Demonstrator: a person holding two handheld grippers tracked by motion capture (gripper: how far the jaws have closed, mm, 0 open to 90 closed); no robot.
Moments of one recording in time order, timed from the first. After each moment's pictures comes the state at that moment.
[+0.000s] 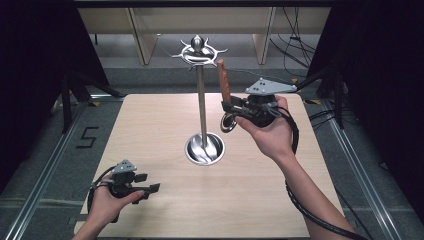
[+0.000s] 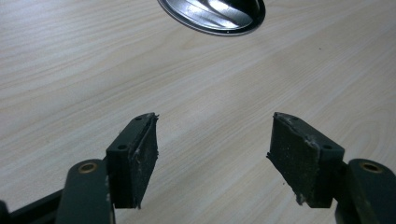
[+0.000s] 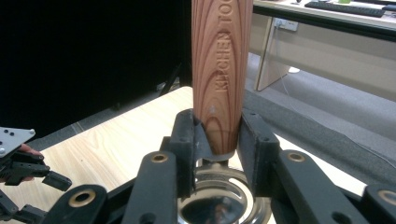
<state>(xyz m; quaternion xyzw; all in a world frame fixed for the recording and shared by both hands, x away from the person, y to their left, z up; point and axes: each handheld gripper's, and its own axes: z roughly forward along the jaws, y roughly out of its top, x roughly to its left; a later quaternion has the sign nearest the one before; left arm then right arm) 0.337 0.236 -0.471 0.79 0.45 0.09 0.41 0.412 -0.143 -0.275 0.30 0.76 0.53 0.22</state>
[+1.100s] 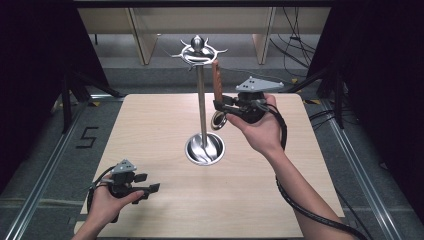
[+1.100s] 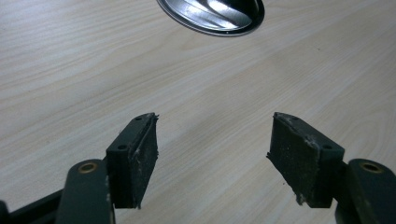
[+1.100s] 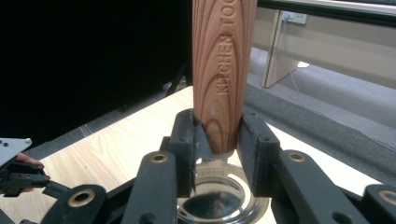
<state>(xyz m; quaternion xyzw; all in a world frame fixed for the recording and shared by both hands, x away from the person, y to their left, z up) 0.337 0.237 -0.471 0.79 0.44 0.09 0.41 0.430 -0.126 -0.286 0.31 0.76 0.53 0.20</state>
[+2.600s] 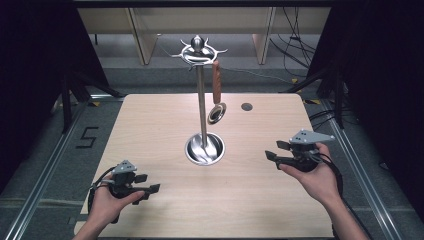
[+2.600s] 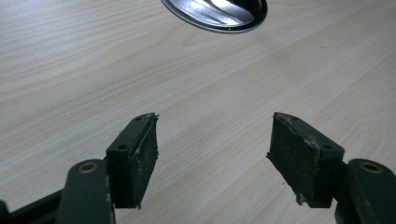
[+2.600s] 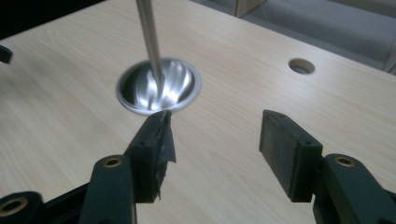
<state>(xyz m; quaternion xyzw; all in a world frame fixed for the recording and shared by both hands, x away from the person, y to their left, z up) 0.337 0.236 -0.474 0.79 0.45 0.09 0.41 0.366 -0.260 -0.383 0.39 0.79 0.42 0.20</state>
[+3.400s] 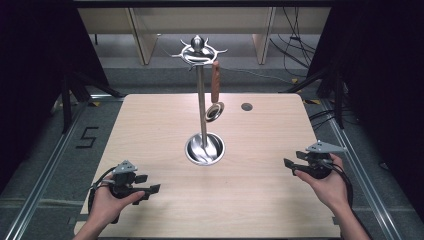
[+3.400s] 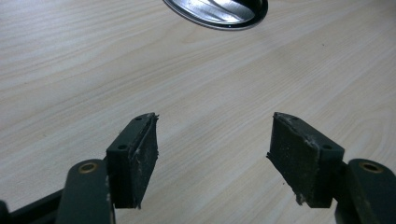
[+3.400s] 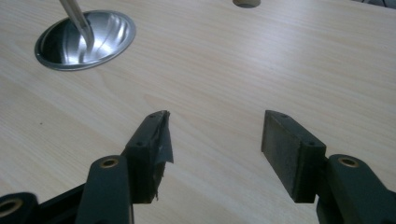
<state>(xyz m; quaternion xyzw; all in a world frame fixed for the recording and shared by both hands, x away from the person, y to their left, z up) 0.337 0.235 -0.475 0.79 0.45 0.09 0.41 0.374 -0.316 -0.438 0.46 0.77 0.38 0.20</state>
